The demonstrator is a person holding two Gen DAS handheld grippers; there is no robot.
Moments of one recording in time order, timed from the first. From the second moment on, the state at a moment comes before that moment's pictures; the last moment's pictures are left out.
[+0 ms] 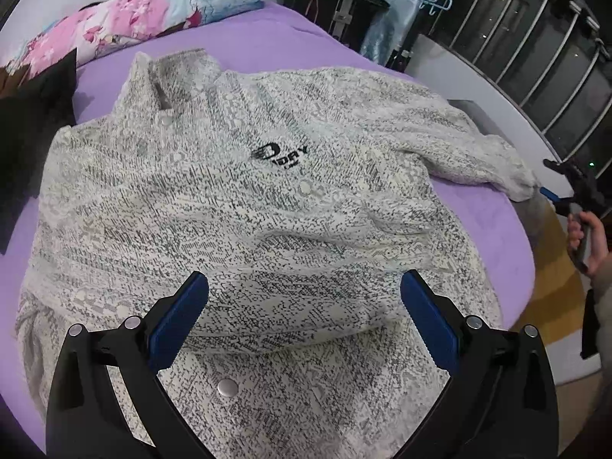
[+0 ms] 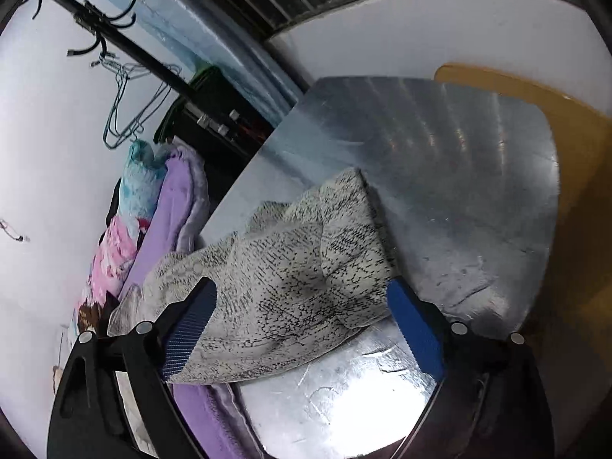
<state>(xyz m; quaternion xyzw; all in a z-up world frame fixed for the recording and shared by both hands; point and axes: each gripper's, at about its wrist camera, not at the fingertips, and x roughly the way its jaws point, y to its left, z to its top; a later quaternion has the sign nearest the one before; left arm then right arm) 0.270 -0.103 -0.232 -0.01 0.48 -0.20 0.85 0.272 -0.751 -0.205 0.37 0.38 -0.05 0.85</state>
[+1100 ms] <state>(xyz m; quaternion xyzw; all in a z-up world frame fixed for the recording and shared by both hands) 0.263 -0.107 -0.219 -0.02 0.48 -0.20 0.85 0.280 -0.744 -0.212 0.26 0.42 -0.04 0.87</state>
